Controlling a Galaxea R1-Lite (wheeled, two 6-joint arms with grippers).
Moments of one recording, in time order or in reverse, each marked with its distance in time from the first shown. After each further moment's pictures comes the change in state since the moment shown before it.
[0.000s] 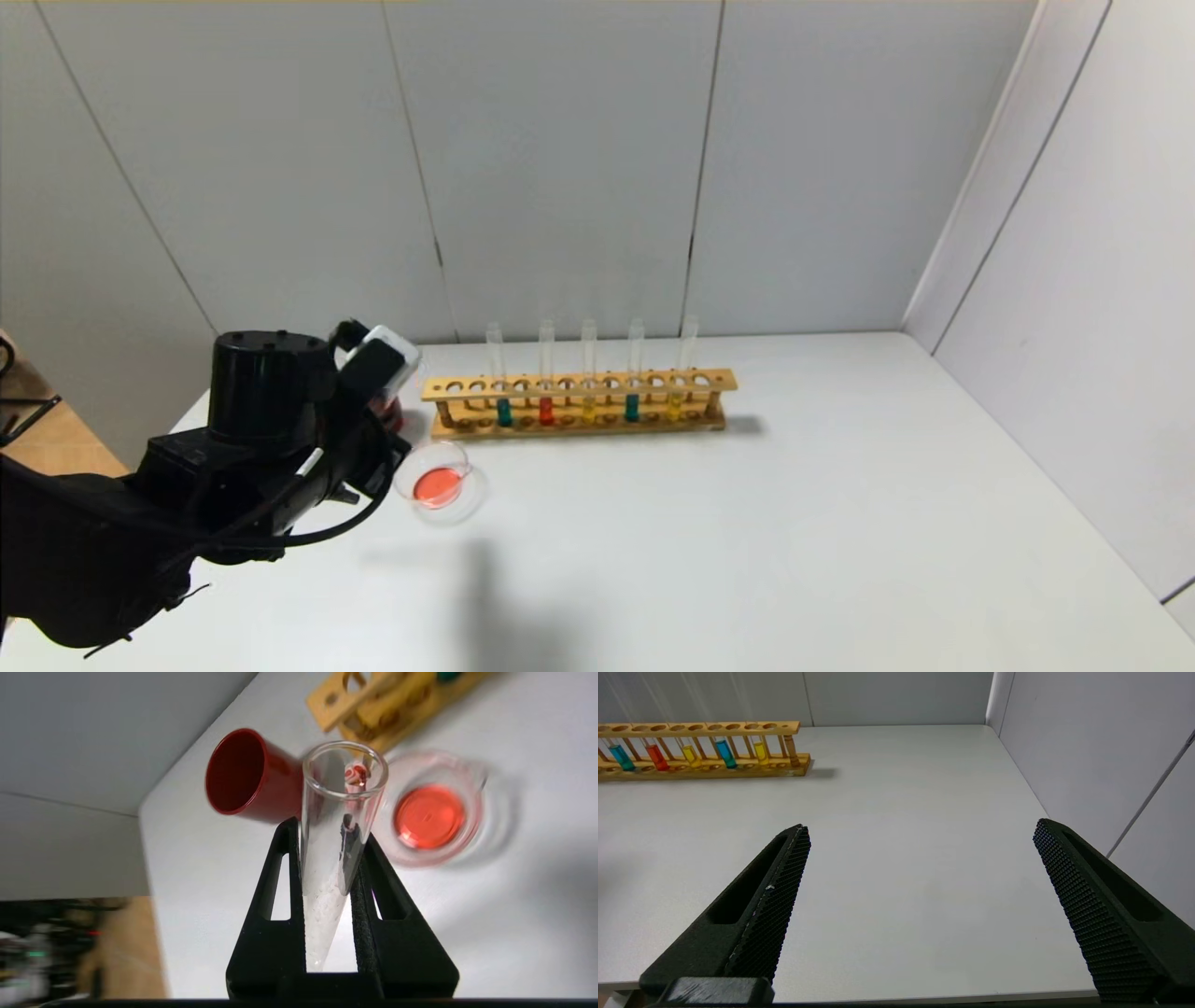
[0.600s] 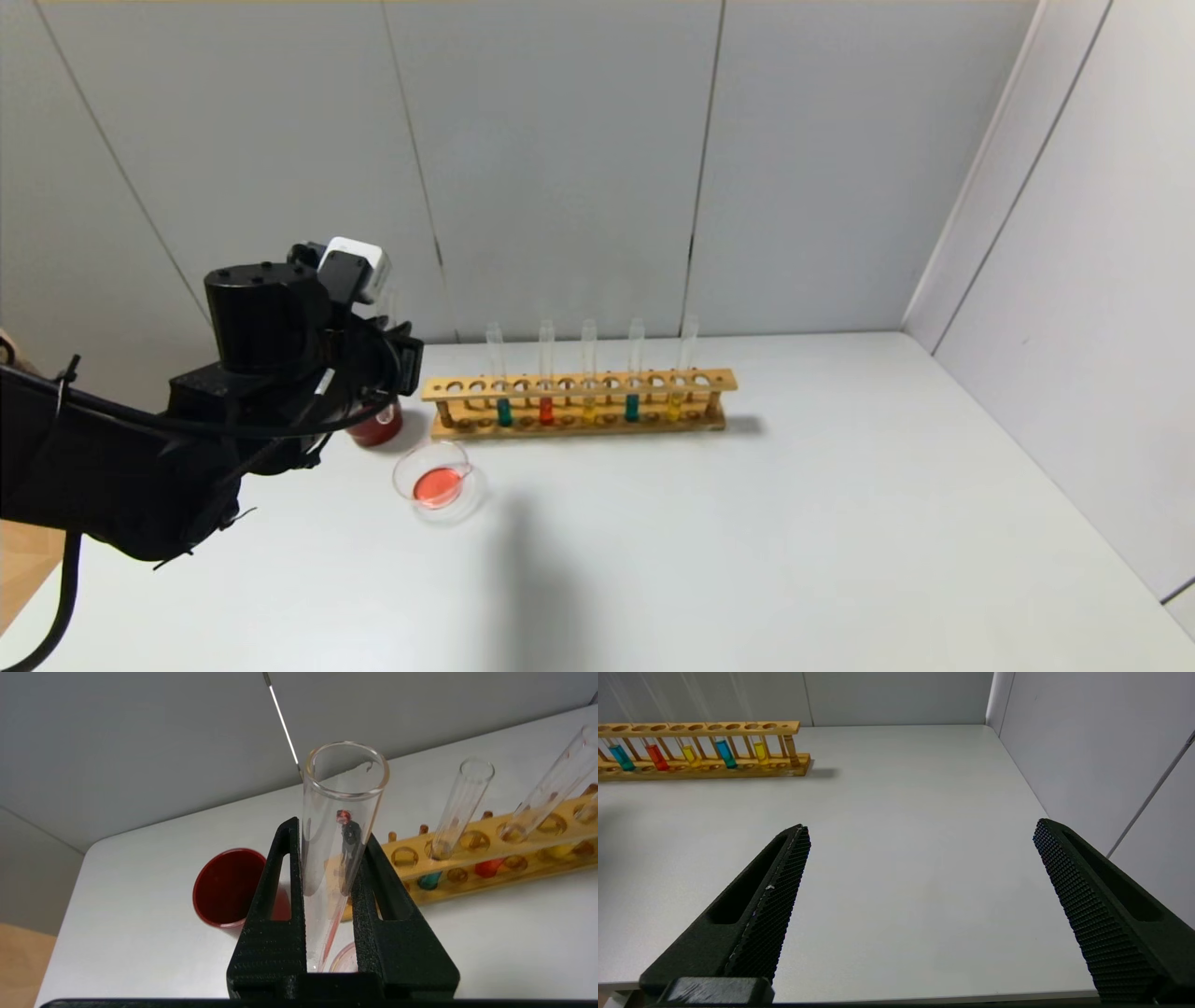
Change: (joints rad) left arm 0.072 0.096 -0.176 -0.198 -0.099 -0.279; right arm 0.000 0.000 0.000 0.000 0.000 0.000
